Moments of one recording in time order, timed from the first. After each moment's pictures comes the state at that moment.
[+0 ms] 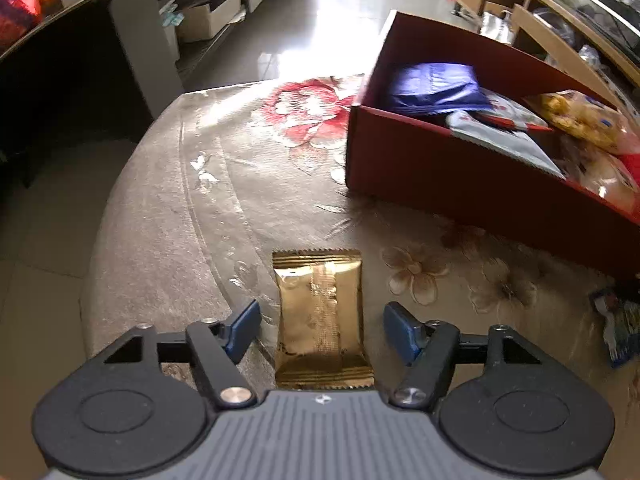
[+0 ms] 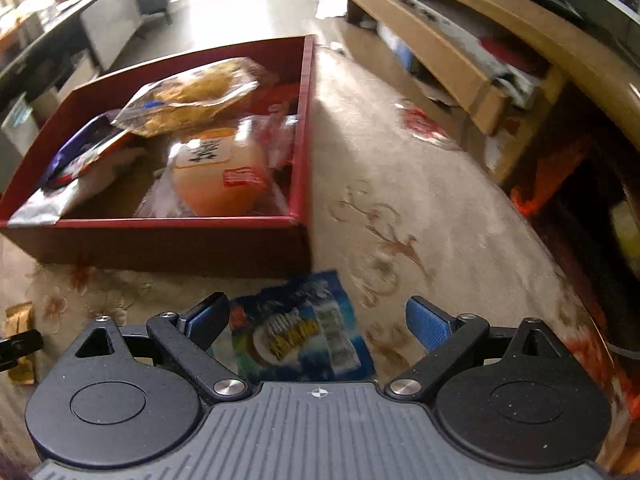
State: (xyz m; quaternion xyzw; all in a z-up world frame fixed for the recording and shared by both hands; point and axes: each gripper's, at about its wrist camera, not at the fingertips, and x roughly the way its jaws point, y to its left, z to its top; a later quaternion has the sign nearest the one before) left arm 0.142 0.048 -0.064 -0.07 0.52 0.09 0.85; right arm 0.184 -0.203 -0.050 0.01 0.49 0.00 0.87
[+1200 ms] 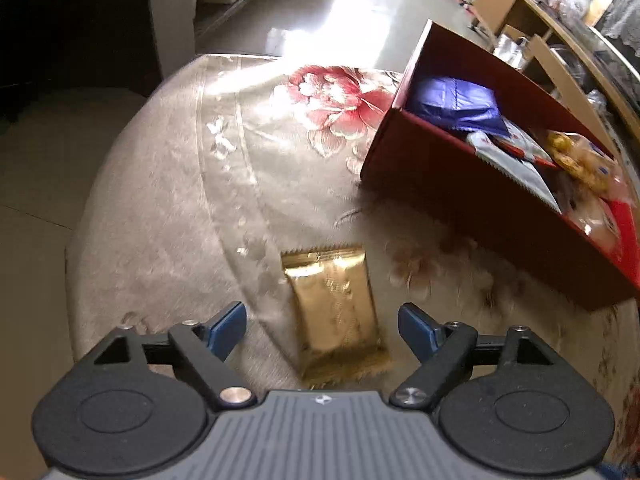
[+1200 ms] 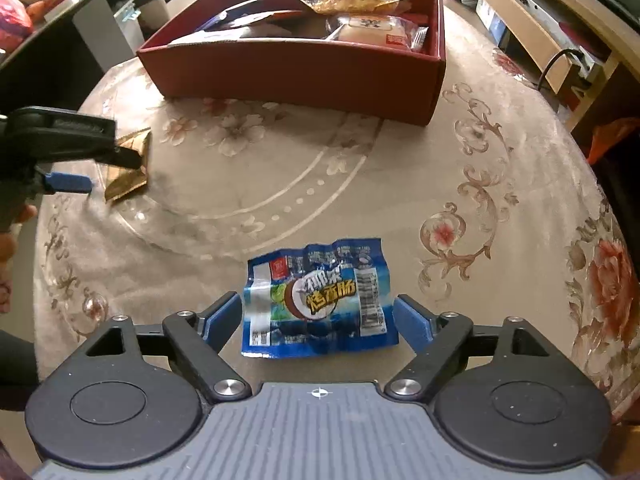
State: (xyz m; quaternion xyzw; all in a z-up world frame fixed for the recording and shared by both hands) left arm 0.141 0.074 -0.062 -0.17 0.52 0.10 0.83; right arm 0.070 -0.171 -0.043 -0.04 0.54 0.12 0.83
